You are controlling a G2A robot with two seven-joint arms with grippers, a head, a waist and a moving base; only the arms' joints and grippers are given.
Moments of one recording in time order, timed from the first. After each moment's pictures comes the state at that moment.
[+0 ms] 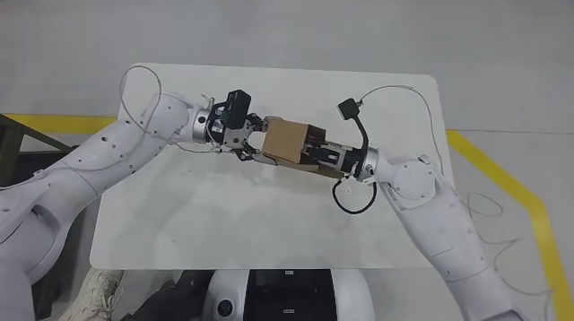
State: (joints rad) left arm 0.39 -0.81 -0.19 -1.20 1.27 -1.01 0.81; right arm -1.11 -1.25 1.05 -1.53 0.07 -0.37 0.80
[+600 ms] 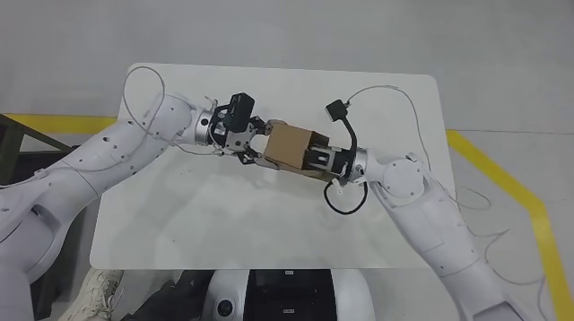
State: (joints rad) left arm 0.37 -0.81 -0.17 -1.23 1.26 -1.01 0.81; right arm -1.06 -1.26 0.97 -1.48 0.11 -0.40 0.79
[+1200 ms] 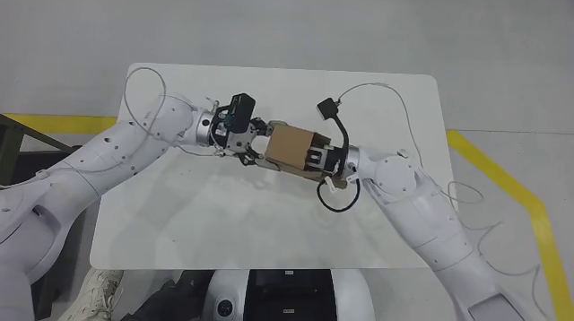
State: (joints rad) left arm 0.38 -0.81 -0.17 -1.23 1.25 -1.01 0.81; right arm -1.02 -1.28 0.93 -1.43 0.13 -0.40 0.78
